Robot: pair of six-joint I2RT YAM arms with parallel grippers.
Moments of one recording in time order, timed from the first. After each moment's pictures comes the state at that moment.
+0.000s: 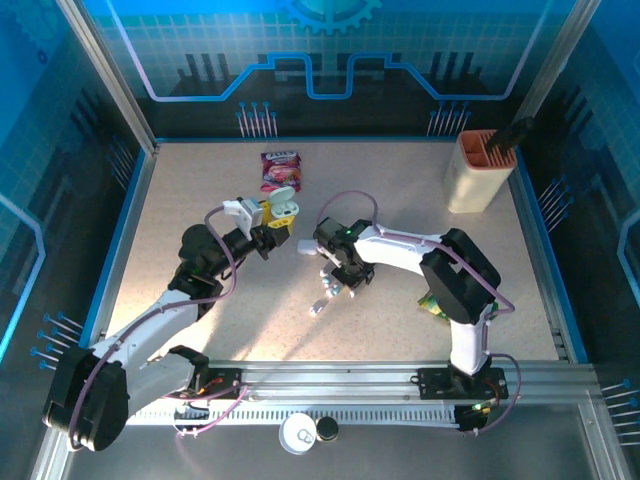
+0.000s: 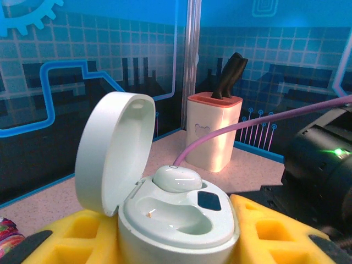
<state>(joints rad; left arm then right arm) -0.34 1.03 0.49 0.65 0.49 -0.08 0.77 1.91 1.27 -0.86 0.19 0.01</state>
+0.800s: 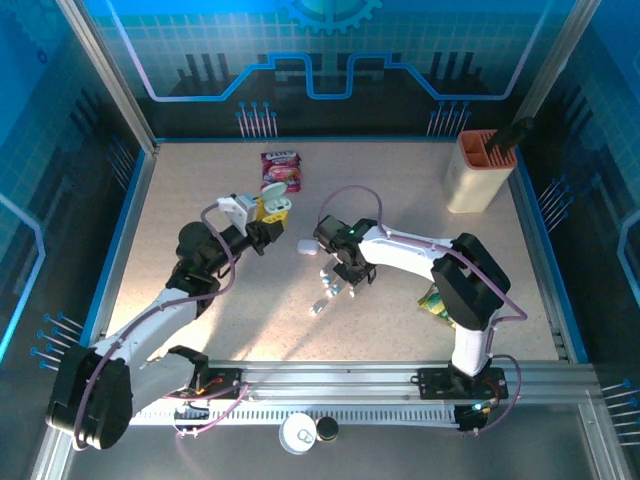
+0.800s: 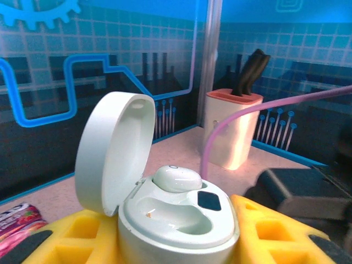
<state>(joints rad) -0.28 1.05 0.49 0.65 0.47 -0.08 0.80 1.85 1.27 -0.88 0.31 0.04</state>
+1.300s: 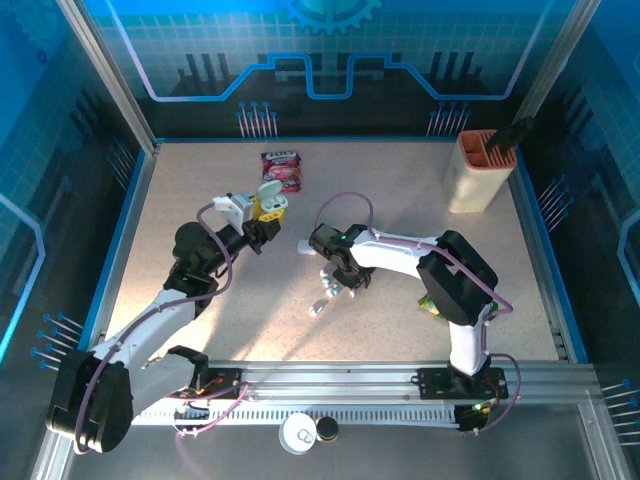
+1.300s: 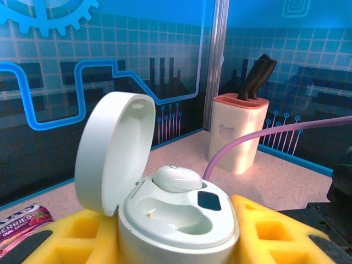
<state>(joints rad) -0.26 1.03 0.48 0.65 0.47 -0.09 0.83 1.92 1.27 -0.88 0.36 0.06</state>
